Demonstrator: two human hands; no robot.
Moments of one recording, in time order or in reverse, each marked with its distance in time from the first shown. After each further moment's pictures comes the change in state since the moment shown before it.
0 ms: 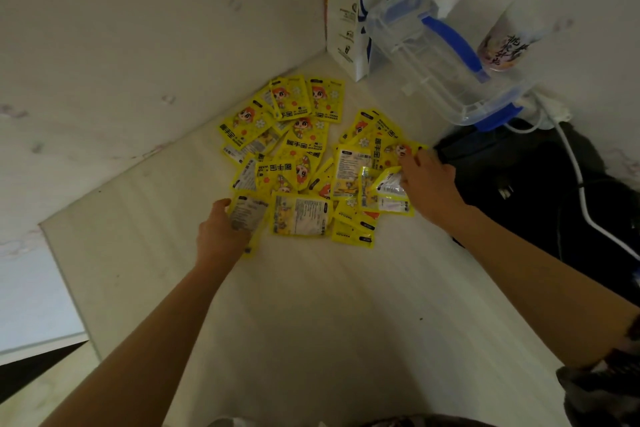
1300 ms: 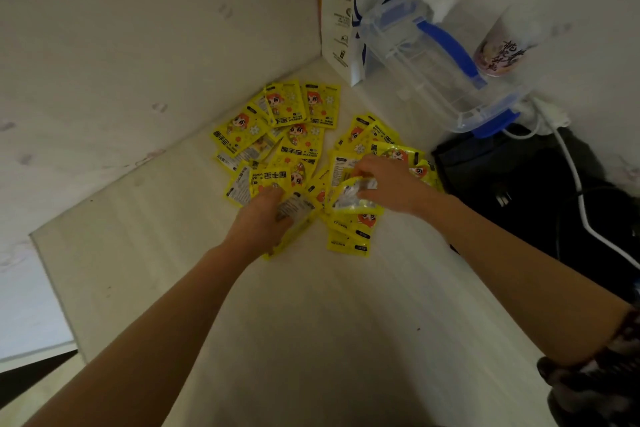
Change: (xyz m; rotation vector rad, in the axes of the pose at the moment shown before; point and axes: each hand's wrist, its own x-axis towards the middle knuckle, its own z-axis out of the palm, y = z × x) left_hand 0.008 0.060 0.018 0.311 -0.186 0.470; right_hand 0.022 -0.032 -0.019 0.446 -0.132 -0.341
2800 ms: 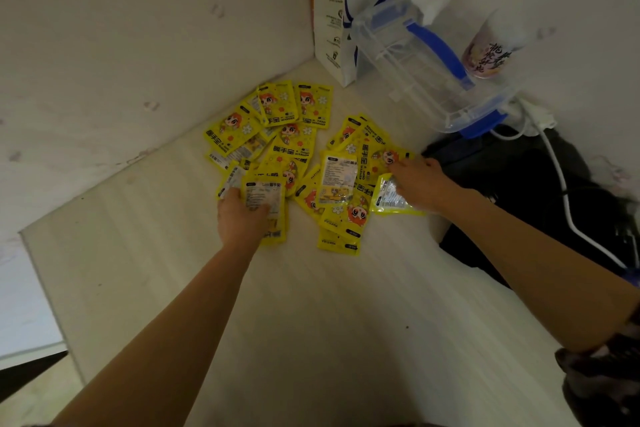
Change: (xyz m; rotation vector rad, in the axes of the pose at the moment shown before) left_hand 0.013 -0.017 0.032 -0.536 0.314 -0.537; right_hand -0.017 0.060 -0.014 -0.543 -0.085 0.174
